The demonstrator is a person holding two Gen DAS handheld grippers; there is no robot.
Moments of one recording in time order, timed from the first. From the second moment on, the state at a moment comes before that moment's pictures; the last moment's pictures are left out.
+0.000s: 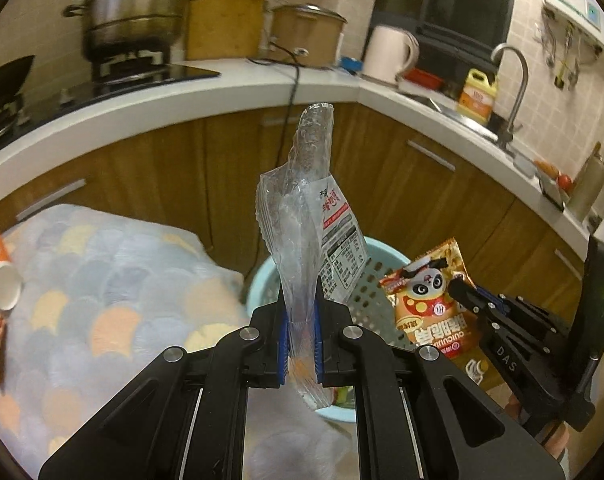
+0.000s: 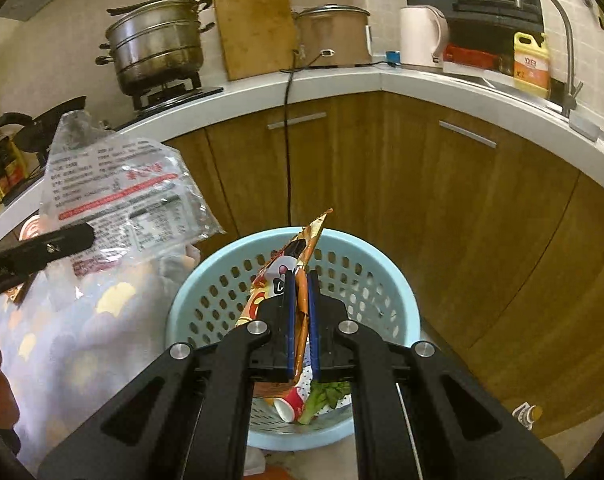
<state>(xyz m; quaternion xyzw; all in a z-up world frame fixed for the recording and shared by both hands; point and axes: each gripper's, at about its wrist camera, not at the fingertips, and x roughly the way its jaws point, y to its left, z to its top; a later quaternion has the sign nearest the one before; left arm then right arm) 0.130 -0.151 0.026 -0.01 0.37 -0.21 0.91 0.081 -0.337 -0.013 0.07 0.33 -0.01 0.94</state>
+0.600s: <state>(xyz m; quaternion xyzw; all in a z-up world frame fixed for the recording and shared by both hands) 0.145 -0.165 -0.008 0.01 0.41 -0.20 0.89 0.108 -0.350 -0.048 0.11 0.39 0.00 0.91</state>
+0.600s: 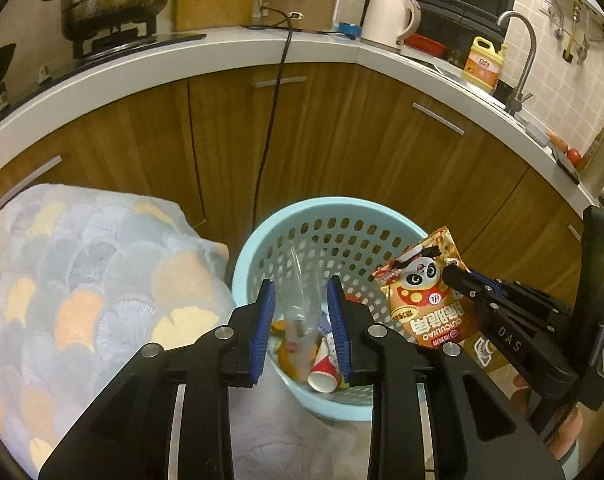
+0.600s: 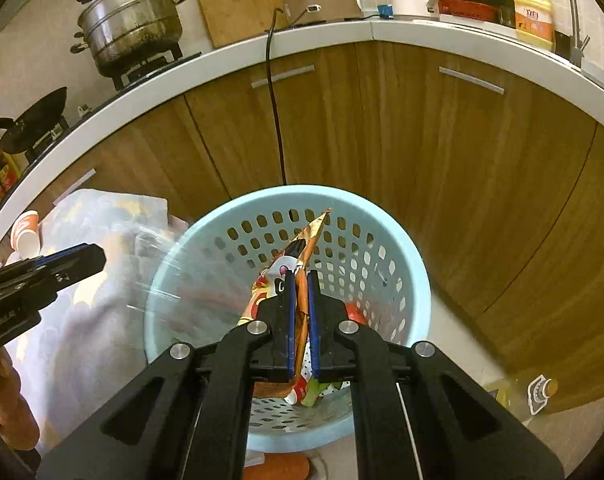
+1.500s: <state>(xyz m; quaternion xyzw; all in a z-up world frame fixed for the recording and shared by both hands) 0.107 -0.057 0.016 -0.05 0.37 -0.13 0.92 0.106 -0.265 -0.015 0.09 0.40 0.11 0.90</state>
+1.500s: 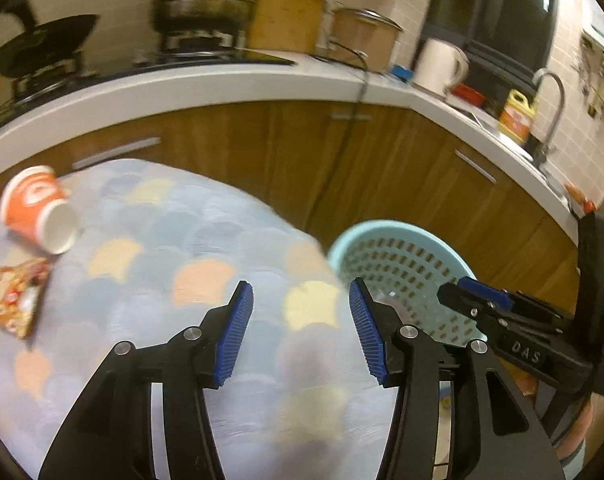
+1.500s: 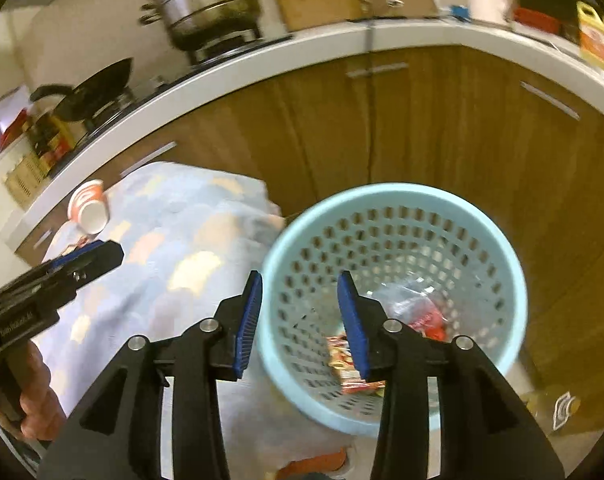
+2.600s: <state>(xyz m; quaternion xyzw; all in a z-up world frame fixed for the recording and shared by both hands) 0.077 0.206 -0.012 -0.05 0.41 0.17 0.90 0.128 -0.028 0.020 -0.05 0.40 0.28 0.87</state>
